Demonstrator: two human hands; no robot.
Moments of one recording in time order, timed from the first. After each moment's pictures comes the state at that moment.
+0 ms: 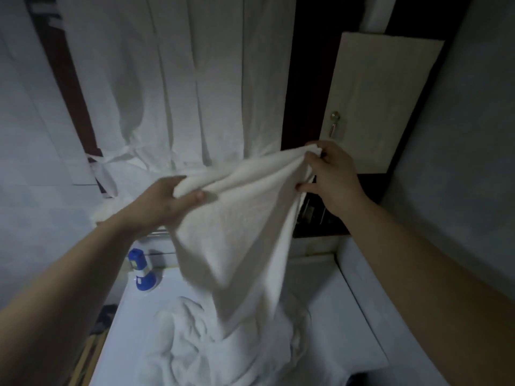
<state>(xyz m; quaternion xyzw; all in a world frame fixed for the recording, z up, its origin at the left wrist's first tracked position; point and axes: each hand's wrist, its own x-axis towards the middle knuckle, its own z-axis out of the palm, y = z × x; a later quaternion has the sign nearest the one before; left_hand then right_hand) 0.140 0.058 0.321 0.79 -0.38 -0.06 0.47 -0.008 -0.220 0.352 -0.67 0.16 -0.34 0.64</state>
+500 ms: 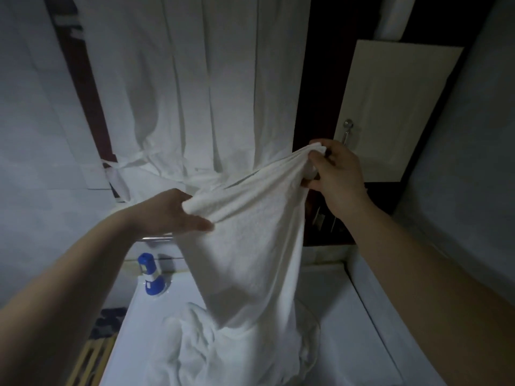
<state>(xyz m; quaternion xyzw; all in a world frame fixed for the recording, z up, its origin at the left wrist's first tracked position) 0.153 0.072 0.331 0.89 -0.37 -0.11 0.26 0.009 -0.210 0.360 -0.65 0.12 -0.38 0.64</state>
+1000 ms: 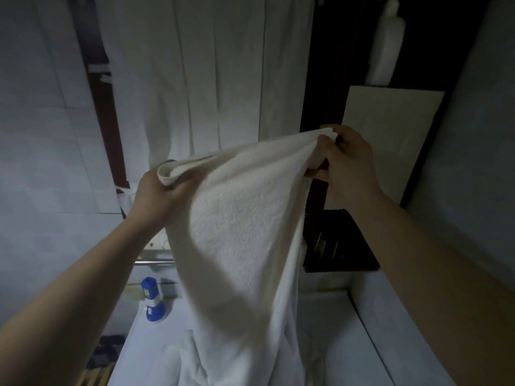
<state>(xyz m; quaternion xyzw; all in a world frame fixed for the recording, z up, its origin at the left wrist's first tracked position) 0.144 0.069 0.375 0.75 -0.31 0.14 0.56 0.002 -0.202 0.432 -0.63 0.06 -0.42 0.65</state>
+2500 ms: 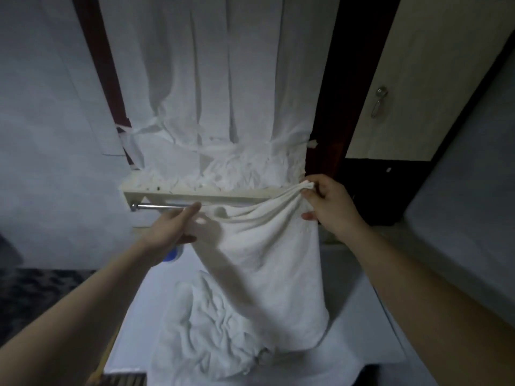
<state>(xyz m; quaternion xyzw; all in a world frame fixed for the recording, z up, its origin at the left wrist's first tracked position) 0.144 0.086 0.209 0.74 -0.08 -0.18 0.64 0.011 -0.203 0.260 -0.77 0.18 -0.22 0.57</state>
